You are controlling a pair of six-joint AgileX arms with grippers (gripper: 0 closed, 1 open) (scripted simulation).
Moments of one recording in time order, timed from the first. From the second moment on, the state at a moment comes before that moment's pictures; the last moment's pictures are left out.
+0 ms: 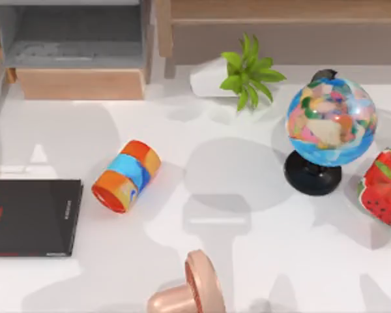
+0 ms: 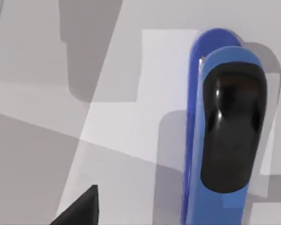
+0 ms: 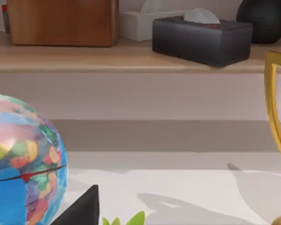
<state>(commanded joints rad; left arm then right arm) 0.31 2.65 2.62 -1.44 0.01 0.01 0.00 0.00 0.00 0.00 0.00 0.00</state>
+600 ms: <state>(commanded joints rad) 0.36 2.55 2.62 -1.54 0.01 0.07 0.00 0.00 0.00 0.00 0.00 0.00</state>
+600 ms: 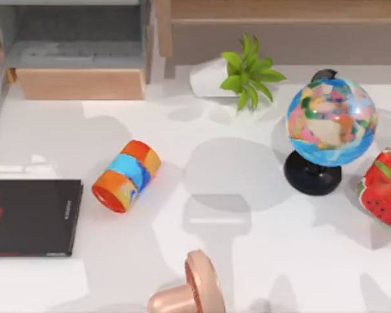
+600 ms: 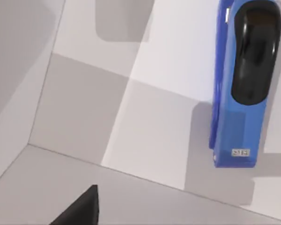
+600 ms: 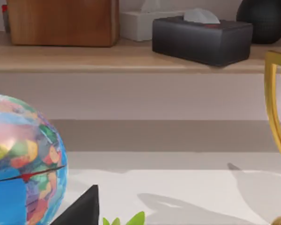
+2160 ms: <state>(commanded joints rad) 0.32 2.64 2.41 -1.24 0.01 0.02 0.00 0.00 0.00 0.00 0.00 0.00</state>
